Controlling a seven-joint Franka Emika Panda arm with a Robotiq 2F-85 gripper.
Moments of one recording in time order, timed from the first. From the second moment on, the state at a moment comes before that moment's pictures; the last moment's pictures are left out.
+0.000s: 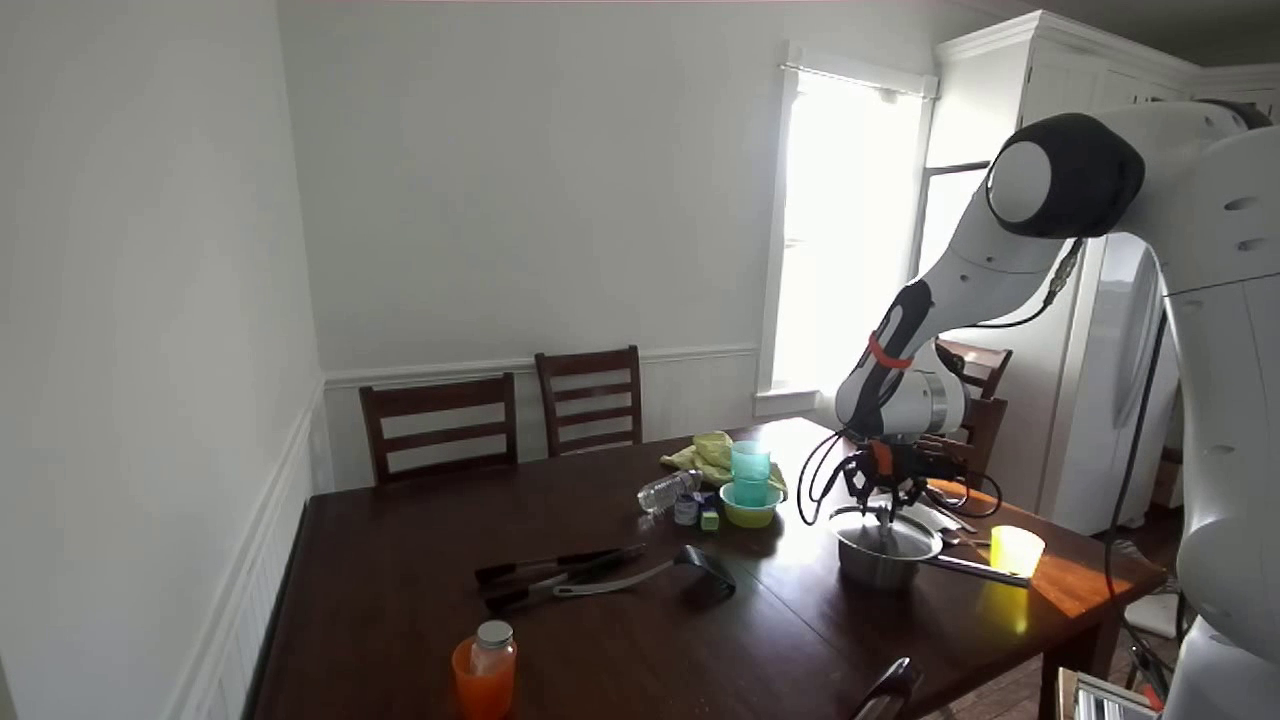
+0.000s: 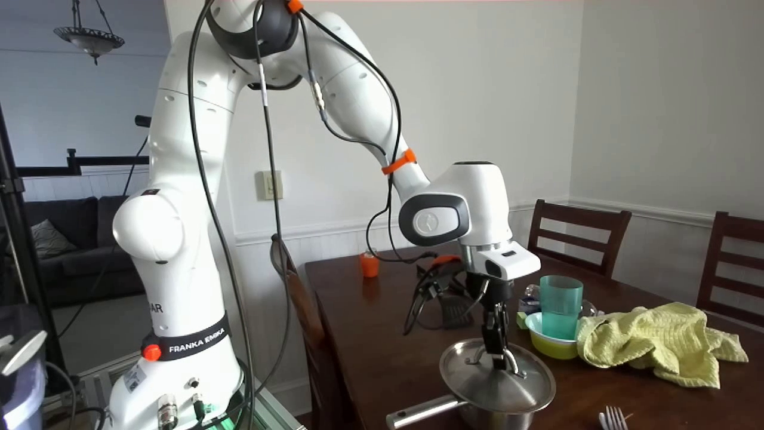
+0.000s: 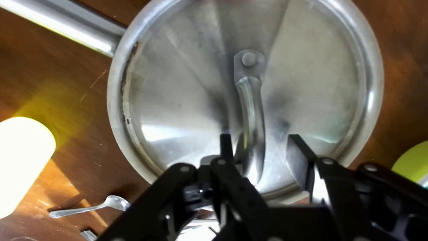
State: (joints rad) arm -0.43 0.33 -0.38 -2.32 0.15 2.78 0.33
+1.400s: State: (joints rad) arm -0.39 0.23 -0.40 -2.29 0.15 2.67 0.33
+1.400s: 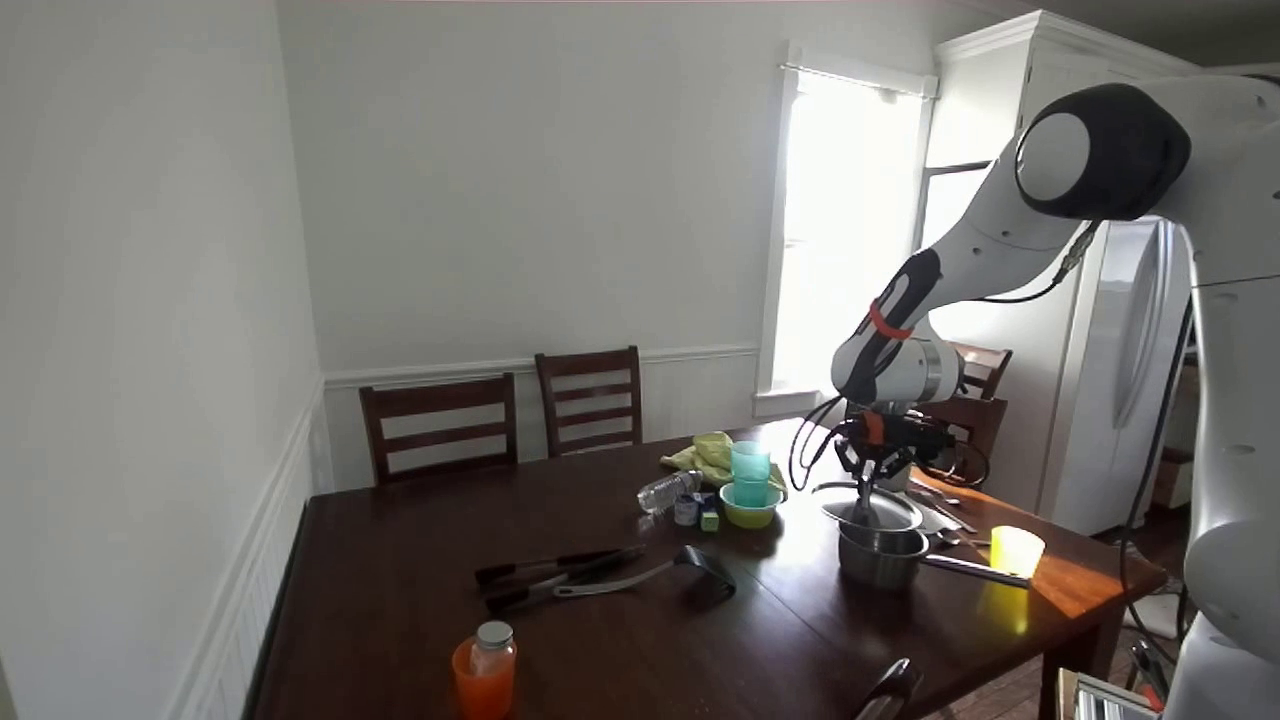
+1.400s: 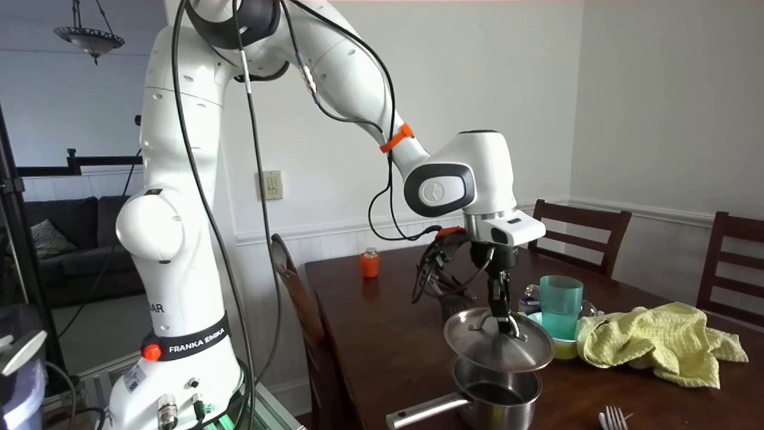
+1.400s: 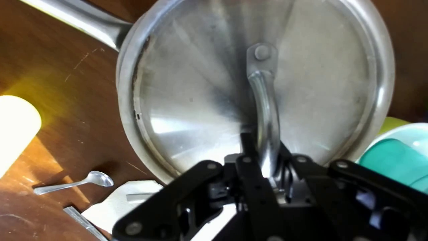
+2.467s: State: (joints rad) arm -0.20 0.13 -0.28 -2.48 0.07 2.71 0.31
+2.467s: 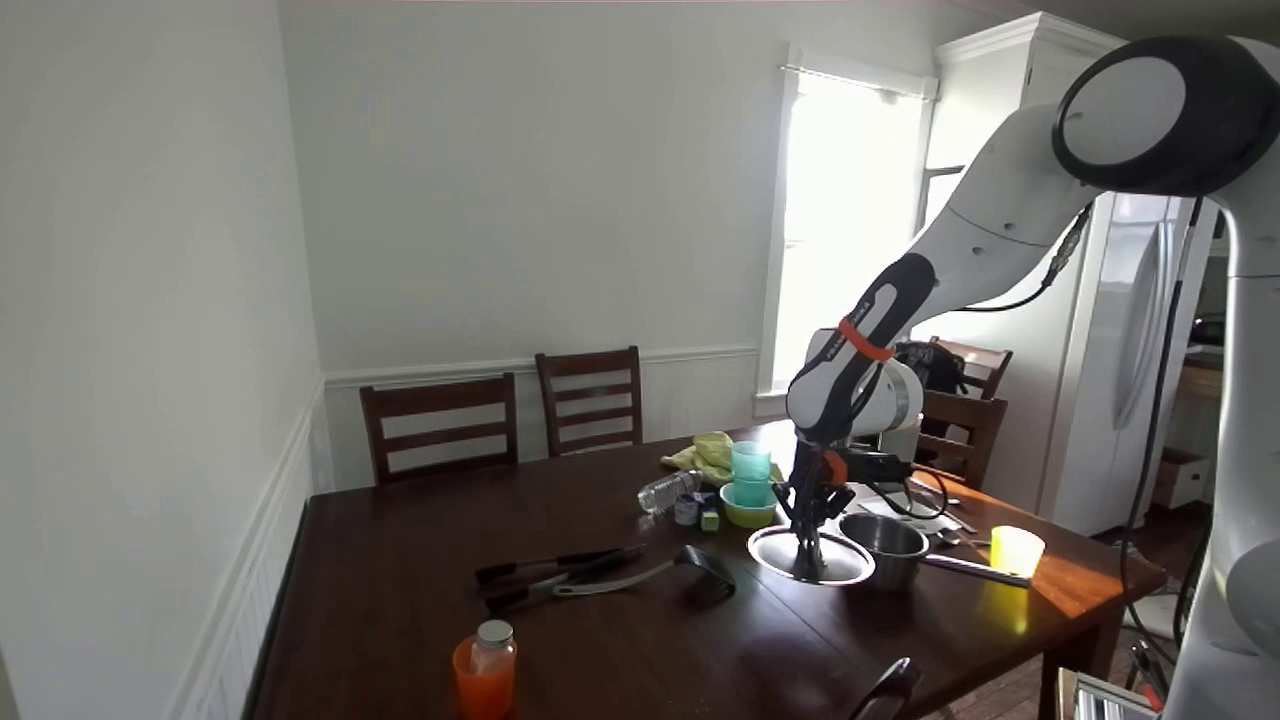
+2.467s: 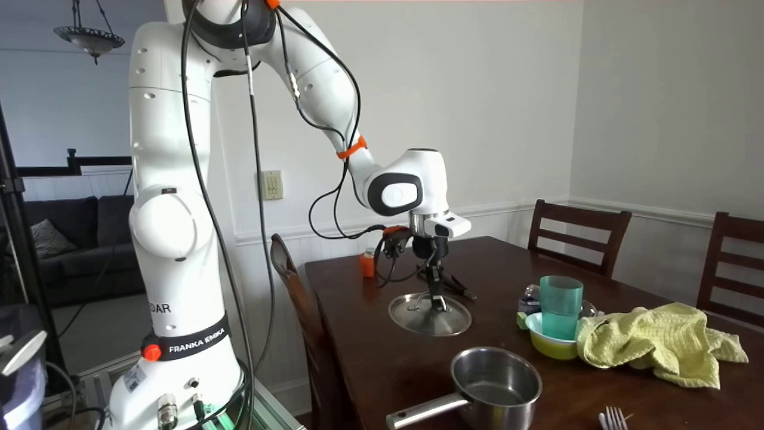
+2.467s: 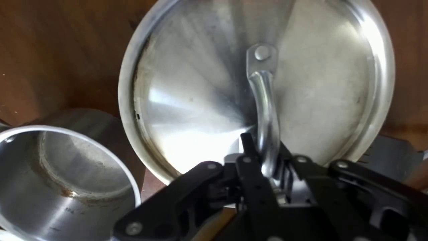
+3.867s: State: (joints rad) arm -0.19 0.28 -0.23 -2.58 0.11 3.00 0.30
